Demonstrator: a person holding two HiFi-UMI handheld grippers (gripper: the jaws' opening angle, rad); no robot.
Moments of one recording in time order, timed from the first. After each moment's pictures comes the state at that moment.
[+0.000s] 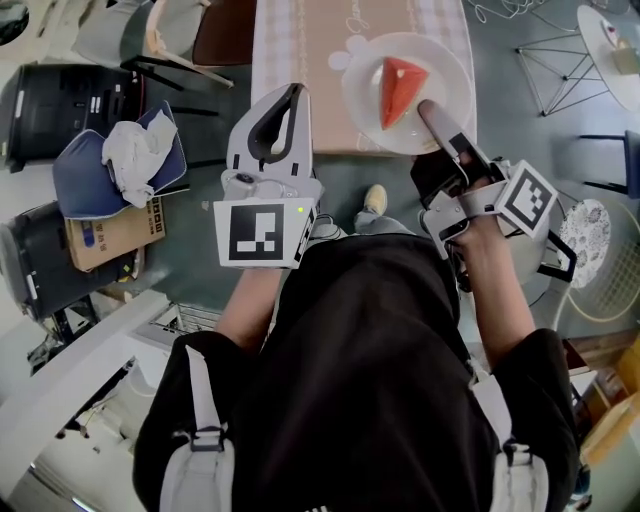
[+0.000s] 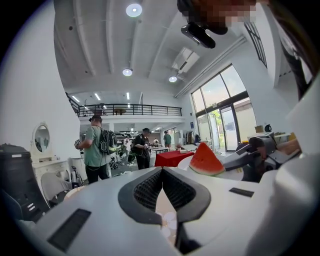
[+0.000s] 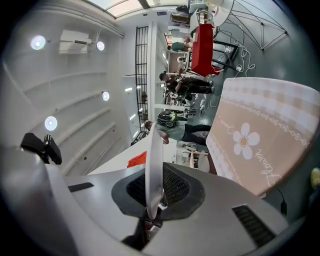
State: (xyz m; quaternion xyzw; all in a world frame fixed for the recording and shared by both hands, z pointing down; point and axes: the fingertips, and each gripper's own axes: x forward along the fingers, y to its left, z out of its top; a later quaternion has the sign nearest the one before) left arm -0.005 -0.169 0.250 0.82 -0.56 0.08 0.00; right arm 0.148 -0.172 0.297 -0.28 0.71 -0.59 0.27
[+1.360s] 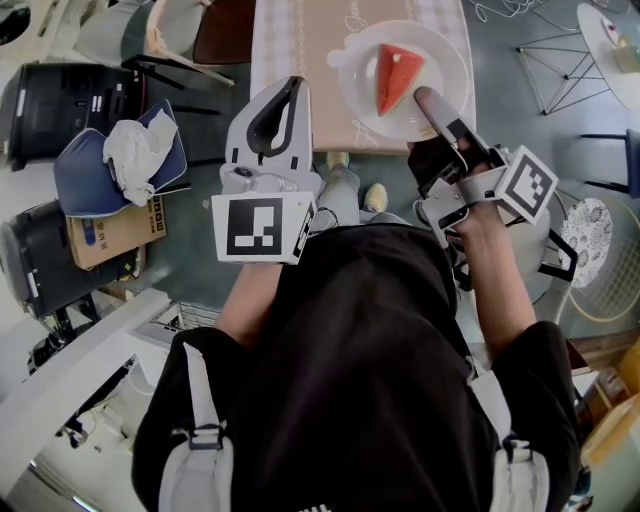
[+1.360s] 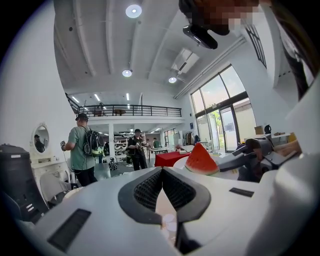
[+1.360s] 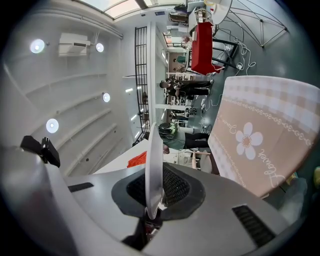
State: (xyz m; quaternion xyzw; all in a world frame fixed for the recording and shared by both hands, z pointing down) left arm 0.002 -0.170 0.247 0.83 -0.56 0.09 -0.01; right arm 0.150 -0.181 0.293 -0.27 0.71 -0.59 0.28
